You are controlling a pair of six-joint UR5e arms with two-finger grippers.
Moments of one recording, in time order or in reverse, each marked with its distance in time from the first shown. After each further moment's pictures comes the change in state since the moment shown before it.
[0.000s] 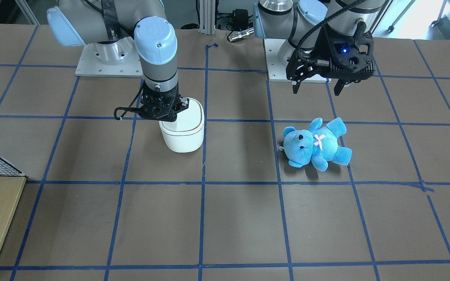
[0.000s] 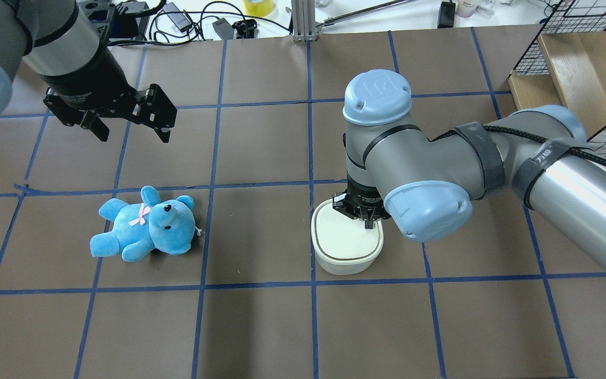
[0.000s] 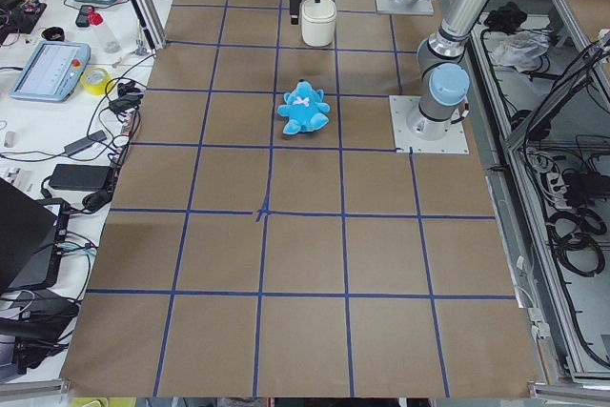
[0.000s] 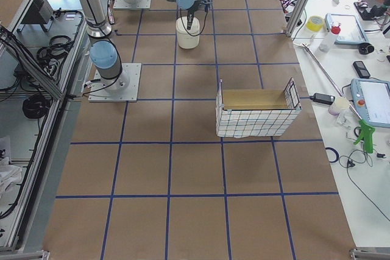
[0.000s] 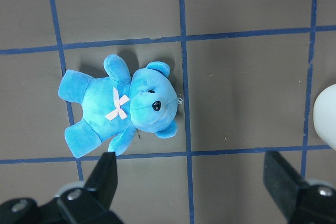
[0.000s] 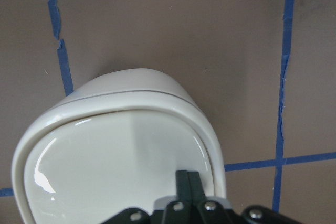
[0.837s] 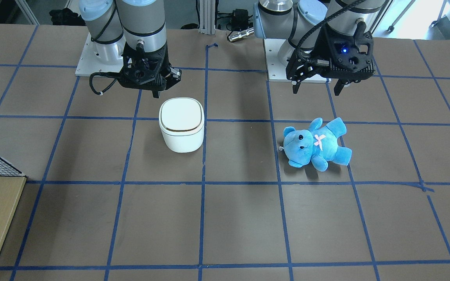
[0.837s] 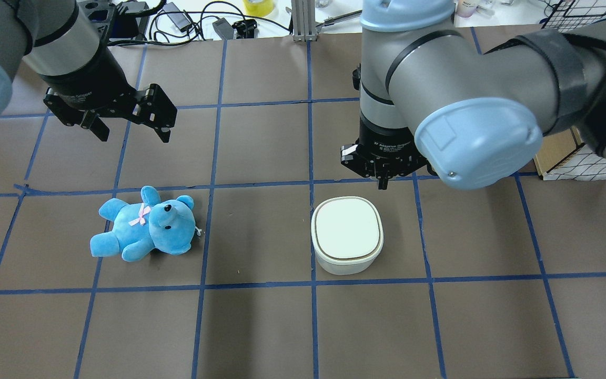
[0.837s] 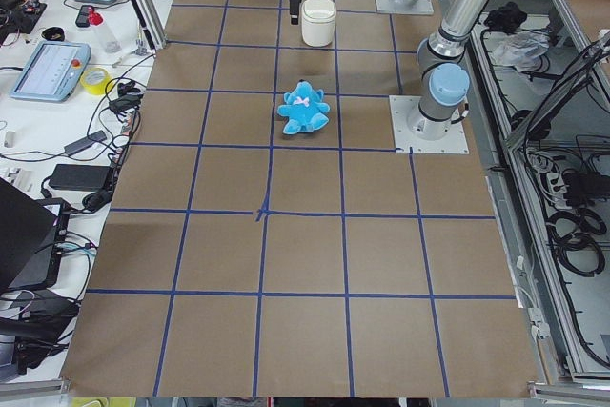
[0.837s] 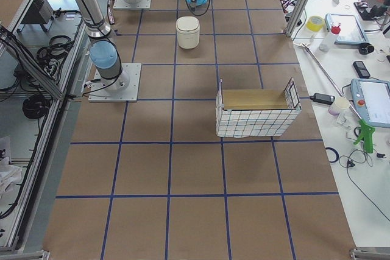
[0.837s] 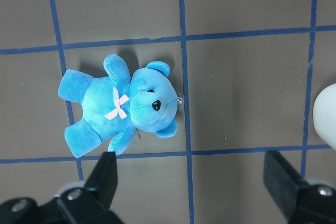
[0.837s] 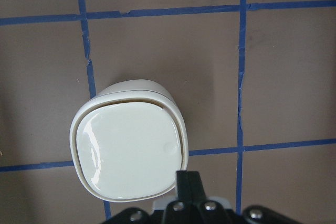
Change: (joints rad) left arm 0.000 0.000 0.000 0.000 0.000 -0.001; right arm -0.032 -0.073 -0.245 0.267 -0.018 -0.055
